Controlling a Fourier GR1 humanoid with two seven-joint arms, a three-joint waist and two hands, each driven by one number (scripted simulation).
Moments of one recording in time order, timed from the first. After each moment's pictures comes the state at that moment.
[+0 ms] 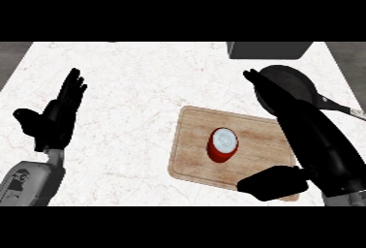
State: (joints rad) left arm -0.25 0.37 -0.12 -1.43 0.23 0.25 0.03; right arm -0.50 -0.44 0.40 -2.09 0.28 0.17 1.01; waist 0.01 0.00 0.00
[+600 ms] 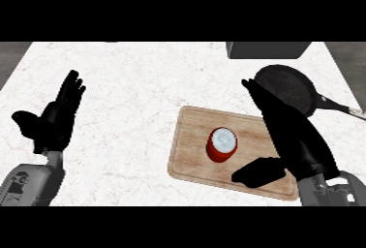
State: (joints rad) left arm -0.23 0.34 -0.08 -1.44 0.19 0.23 0.03; right arm -0.43 -0.37 0.42 -1.98 0.41 0.19 1.02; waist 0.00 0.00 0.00
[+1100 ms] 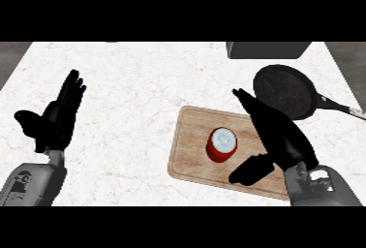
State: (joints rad) left arm -0.23 0.31 -0.05 -1.43 0.15 0.20 0.04; right arm -0.39 -0.30 0.40 -1.87 0.41 0.27 0.93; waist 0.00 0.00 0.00
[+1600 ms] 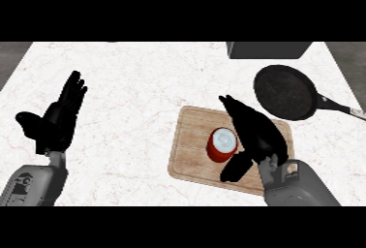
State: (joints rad) left arm -0.22 0.29 -0.03 -1.45 0.12 0.17 0.05; right arm -0.41 -0.22 0.45 -1.74 0.53 0.34 0.91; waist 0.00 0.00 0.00
